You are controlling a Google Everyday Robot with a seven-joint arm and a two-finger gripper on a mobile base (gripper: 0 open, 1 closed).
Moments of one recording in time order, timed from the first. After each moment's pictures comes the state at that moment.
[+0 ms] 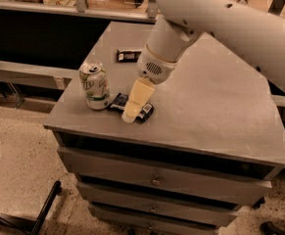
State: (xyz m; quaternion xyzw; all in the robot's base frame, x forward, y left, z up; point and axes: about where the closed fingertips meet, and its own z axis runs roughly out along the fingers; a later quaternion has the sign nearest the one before) arm 0.539 0.000 0.846 -0.58 0.79 0.16 0.12
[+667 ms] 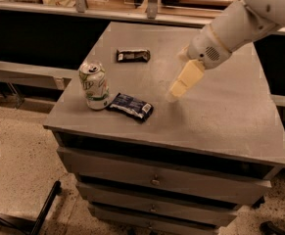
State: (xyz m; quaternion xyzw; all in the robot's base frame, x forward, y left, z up) arm 0.564 -0.081 0.890 -0.56 0.76 0.23 0.24
